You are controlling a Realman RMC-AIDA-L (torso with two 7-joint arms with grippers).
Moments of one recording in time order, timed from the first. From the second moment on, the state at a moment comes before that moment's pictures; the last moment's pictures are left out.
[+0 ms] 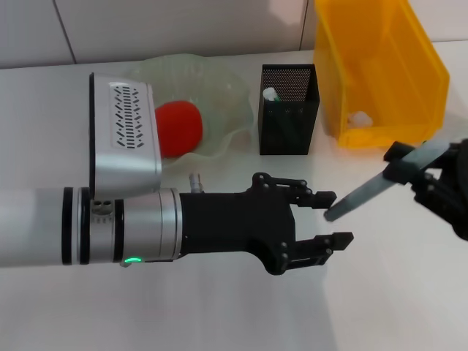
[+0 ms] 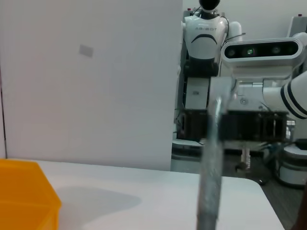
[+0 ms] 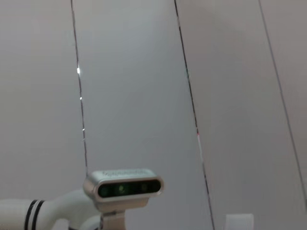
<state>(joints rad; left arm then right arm) -0.35 -2.07 1.79 1.16 1.42 1.15 -1.52 0.38 2.05 -0.26 -0.47 -1.97 -2.11 1.02</state>
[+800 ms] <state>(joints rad) -0.36 -2.08 1.79 0.71 1.03 1.35 -0.93 0.47 2.08 -0.27 -0.30 -1.58 -1.81 0.54</state>
